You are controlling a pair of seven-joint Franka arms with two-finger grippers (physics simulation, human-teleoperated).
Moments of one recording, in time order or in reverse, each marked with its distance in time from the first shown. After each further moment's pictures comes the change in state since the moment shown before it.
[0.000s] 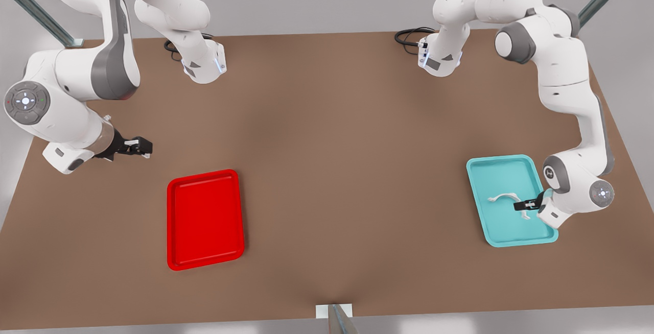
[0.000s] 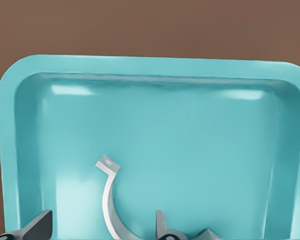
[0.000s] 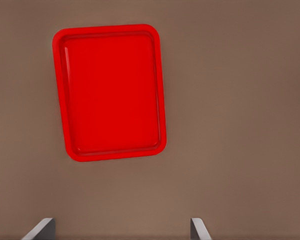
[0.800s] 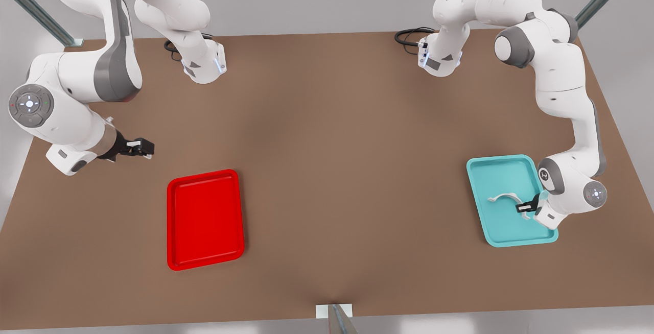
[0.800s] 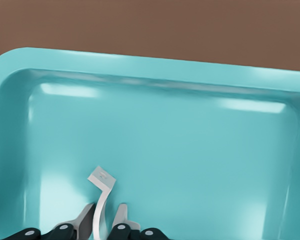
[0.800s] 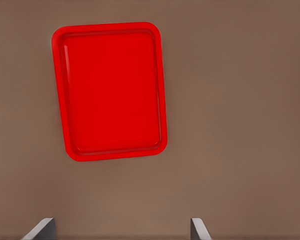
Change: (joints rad) left arm 0.001 0.028 0.000 -0.005 -0.019 0.056 -0.053; right arm 0.000 0.001 0.001 -0.013 0.000 0.010 0.000
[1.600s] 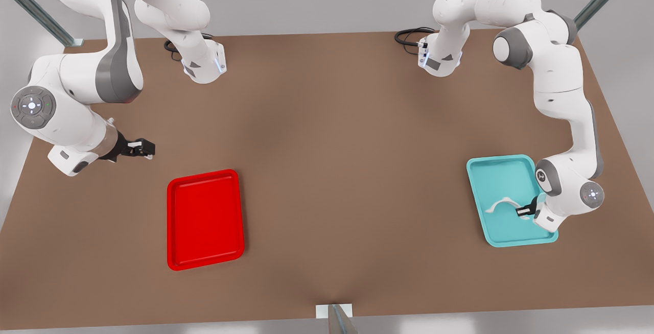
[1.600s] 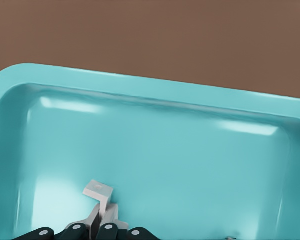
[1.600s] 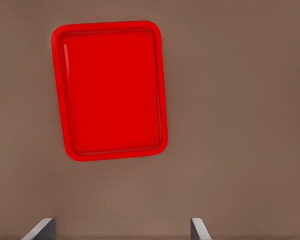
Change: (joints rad) left arm -0.011 0.009 -0.003 0.009 0.006 0.037 -0.060; right arm 0.000 0.001 0.000 -0.009 0.000 0.006 -0.001
